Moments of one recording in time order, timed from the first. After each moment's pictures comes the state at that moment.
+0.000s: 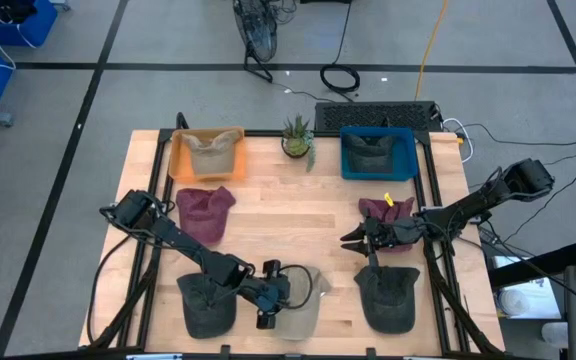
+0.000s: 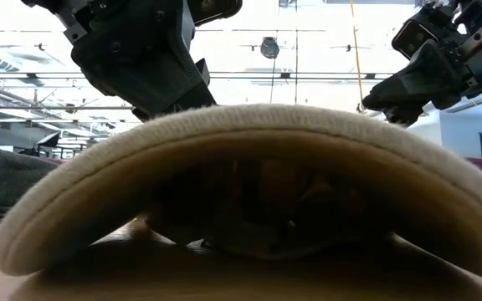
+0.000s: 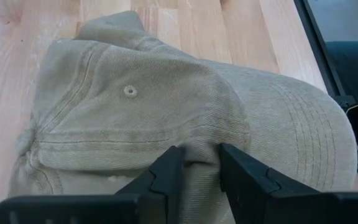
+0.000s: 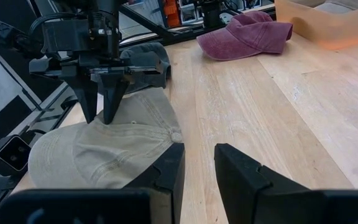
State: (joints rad) left arm -0.51 1.94 1.17 -0.03 -0.16 -0.42; right arm 0.34 1.11 0.19 0.66 0.23 0.35
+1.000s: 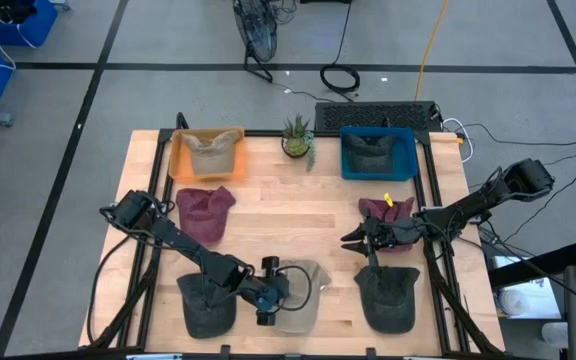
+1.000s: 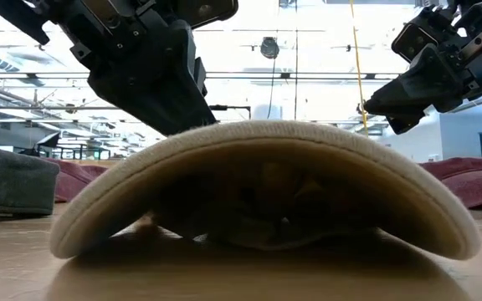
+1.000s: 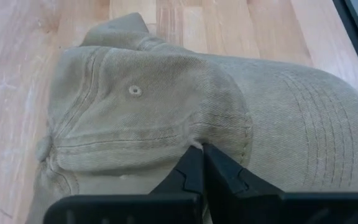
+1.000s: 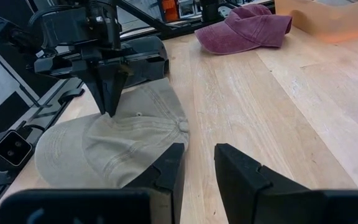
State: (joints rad) left arm -0.51 1.94 1.17 -0.07 -0.26 -0.37; right arm 0.34 1.11 0.19 0.63 0.23 0.35
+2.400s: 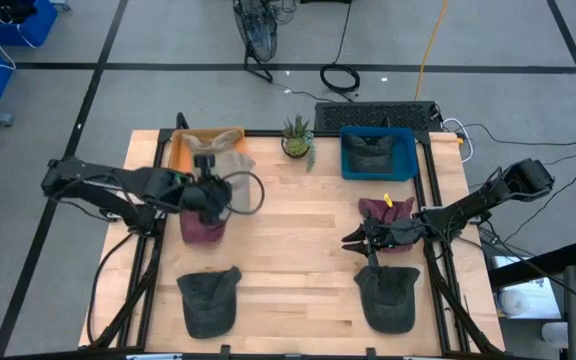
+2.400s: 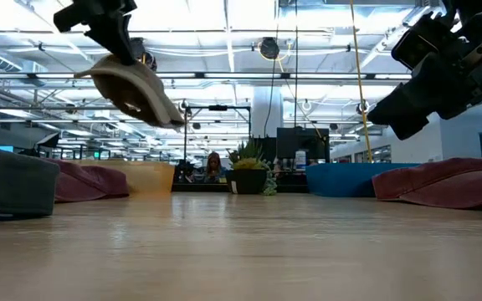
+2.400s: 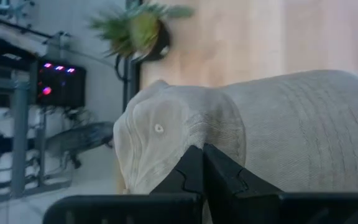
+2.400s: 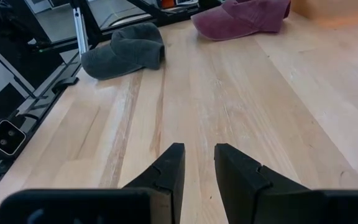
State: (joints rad) left arm -0.14 1.20 1.17 -1.08 -0.64 0.11; right arm 0.34 1.11 0.19 0.58 0.23 0.37
